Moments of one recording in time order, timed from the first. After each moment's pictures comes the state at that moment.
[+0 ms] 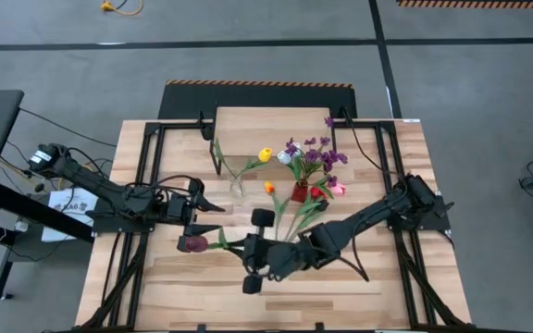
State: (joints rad) left arm -0.41 0.89 0.43 0.60 -0.28 0.07; right arm 0.47 1.98 1.79 -0.16 0.58 -0.01
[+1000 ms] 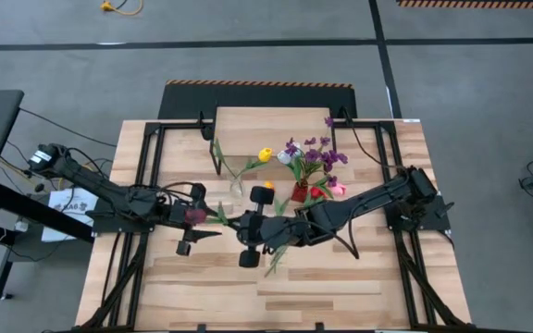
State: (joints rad) left arm -0.41 0.89 0.43 0.52 -0.22 0.11; right arm 0.36 1.94 1.79 -0.26 0.54 -0.02
